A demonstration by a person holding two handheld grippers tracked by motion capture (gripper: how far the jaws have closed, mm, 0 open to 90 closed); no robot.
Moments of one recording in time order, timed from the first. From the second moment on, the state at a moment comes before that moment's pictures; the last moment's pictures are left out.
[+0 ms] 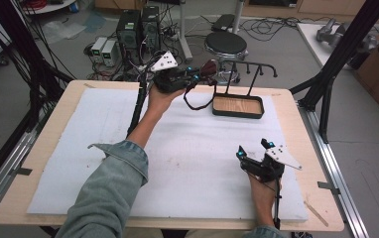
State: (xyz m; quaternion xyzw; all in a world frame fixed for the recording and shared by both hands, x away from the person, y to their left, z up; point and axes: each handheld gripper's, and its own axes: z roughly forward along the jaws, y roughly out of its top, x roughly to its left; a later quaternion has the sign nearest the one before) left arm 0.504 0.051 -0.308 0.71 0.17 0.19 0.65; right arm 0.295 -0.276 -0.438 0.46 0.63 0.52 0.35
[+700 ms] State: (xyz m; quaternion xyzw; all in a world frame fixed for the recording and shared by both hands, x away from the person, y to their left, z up) left arm 0.501 0.048 -0.273 0.70 0.16 0.22 0.66; right arm 0.296 -0.277 -0.438 0.46 0.63 0.52 0.35
